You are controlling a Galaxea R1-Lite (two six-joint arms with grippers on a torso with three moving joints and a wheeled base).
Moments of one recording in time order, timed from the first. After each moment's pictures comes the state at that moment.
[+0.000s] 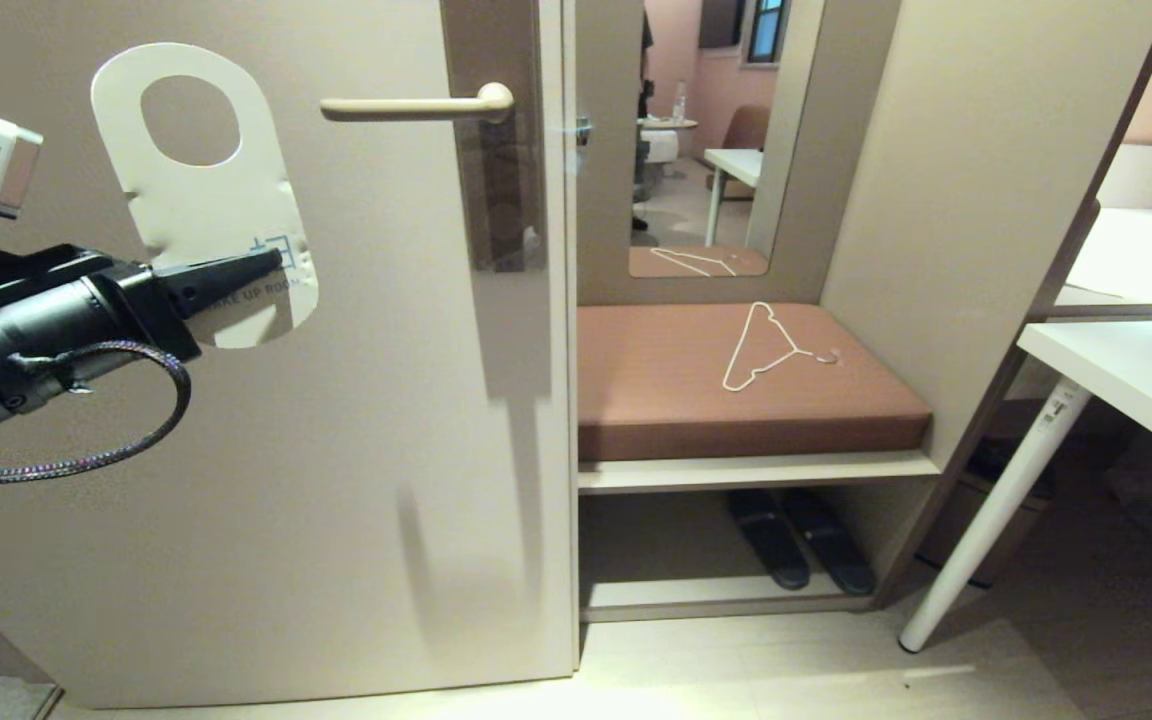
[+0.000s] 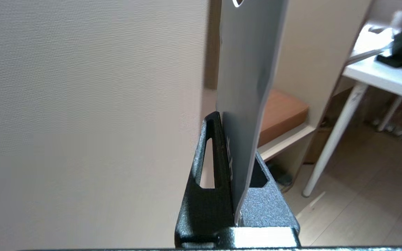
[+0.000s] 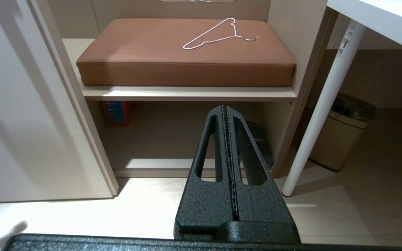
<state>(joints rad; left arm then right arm) 0.00 1.44 -0.77 -0.76 -0.61 -0.10 0.00 0.00 0.00 0.00 0.00 0.03</state>
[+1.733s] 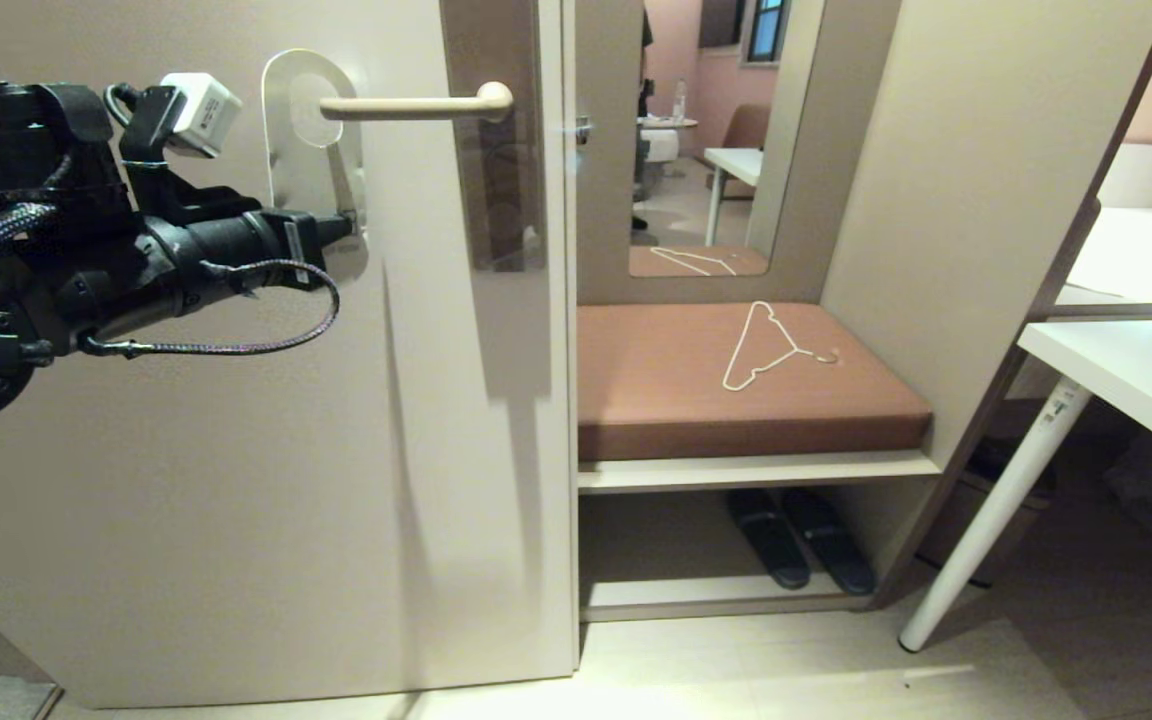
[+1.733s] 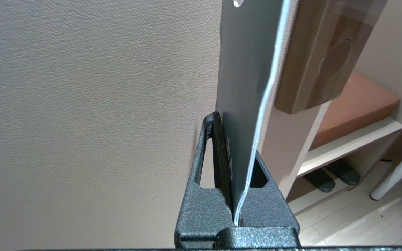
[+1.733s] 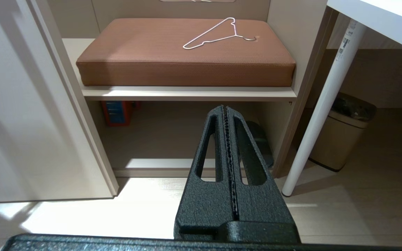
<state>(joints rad) -0.17 1.66 -1.17 -0.44 -0.22 0.04 0.00 0.00 0.00 0.00 0.00 0.03</state>
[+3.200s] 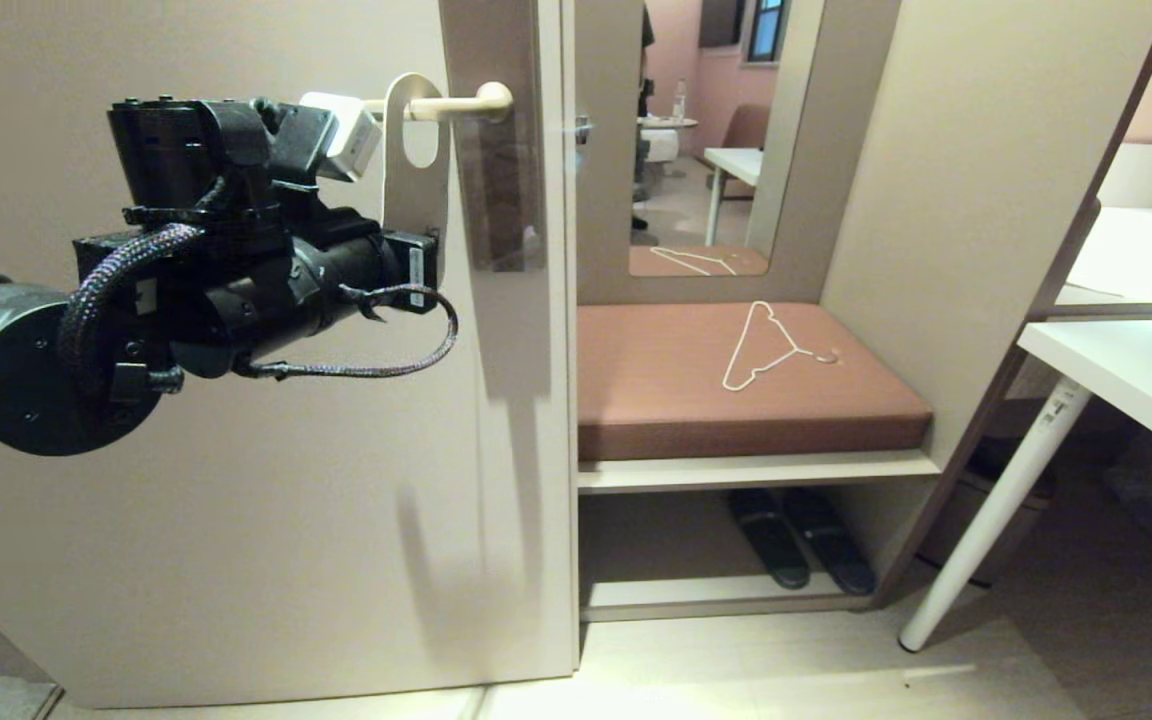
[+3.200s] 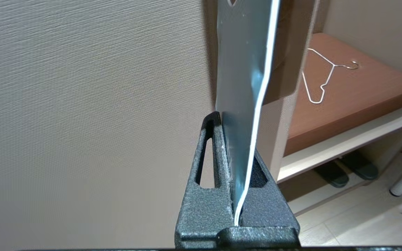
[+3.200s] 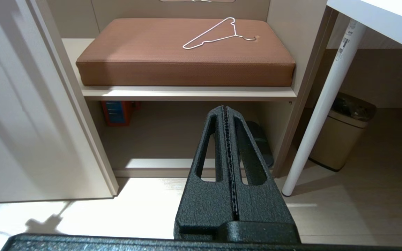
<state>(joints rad) -0.43 1.71 -1.19 -0.45 0.10 0.10 0.00 0.00 0.00 0.00 0.00 0.03</state>
